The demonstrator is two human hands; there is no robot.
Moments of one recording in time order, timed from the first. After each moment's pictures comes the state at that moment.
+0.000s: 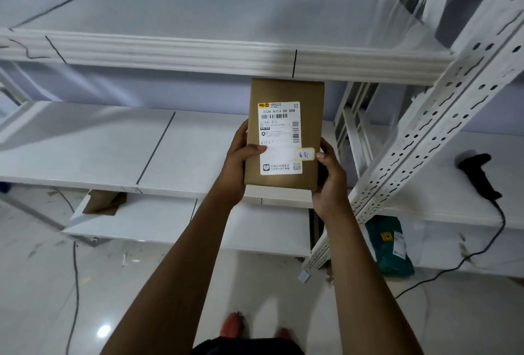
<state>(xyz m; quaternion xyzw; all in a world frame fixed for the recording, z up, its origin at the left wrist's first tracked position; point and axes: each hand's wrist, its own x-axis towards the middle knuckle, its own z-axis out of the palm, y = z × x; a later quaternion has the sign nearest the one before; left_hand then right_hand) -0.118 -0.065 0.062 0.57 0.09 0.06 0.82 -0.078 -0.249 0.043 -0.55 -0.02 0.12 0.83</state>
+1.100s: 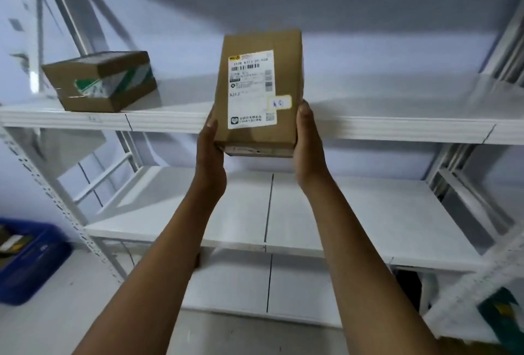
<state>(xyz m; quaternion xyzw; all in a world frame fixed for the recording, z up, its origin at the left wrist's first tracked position) -0.269 0.342 0.213 0.60 -0.01 0.34 0.72 -0.207 0.193 0.225 -0.62 -0.23 -0.05 0.74</state>
